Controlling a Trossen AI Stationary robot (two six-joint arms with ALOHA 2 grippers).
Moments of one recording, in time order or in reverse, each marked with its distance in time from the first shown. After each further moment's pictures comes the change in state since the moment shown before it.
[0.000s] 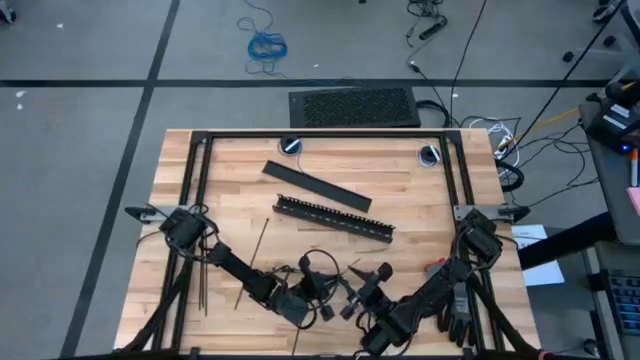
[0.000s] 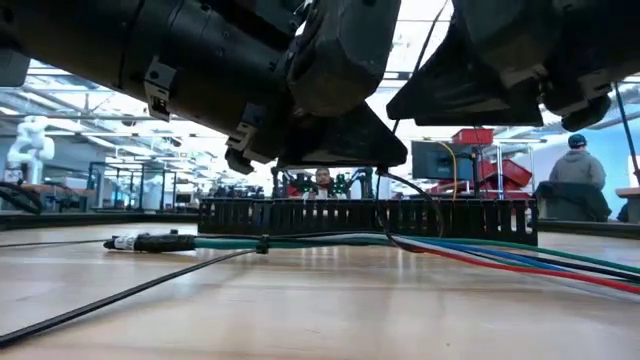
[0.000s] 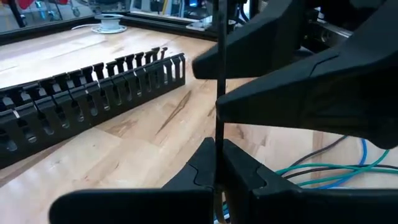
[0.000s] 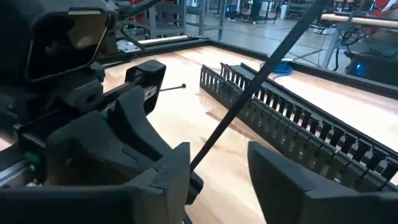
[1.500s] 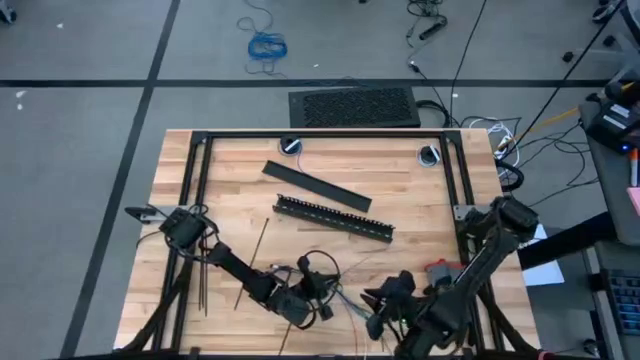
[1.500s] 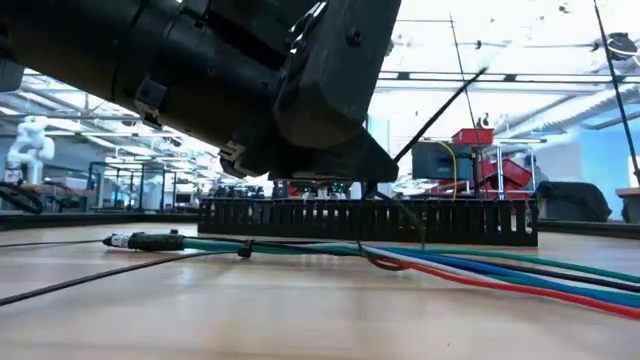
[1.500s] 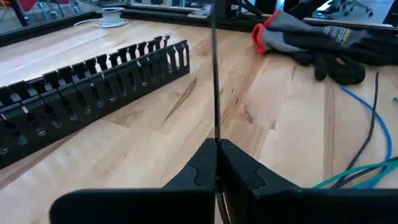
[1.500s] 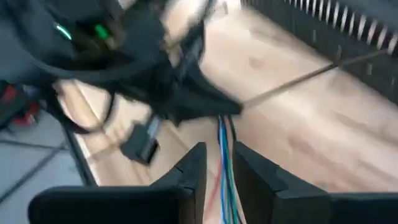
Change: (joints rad) left arm 0.000 0.000 0.000 -0.062 -0.008 0.001; right arm 0.085 -0.326 -0.001 -0.098 -0.462 0.175
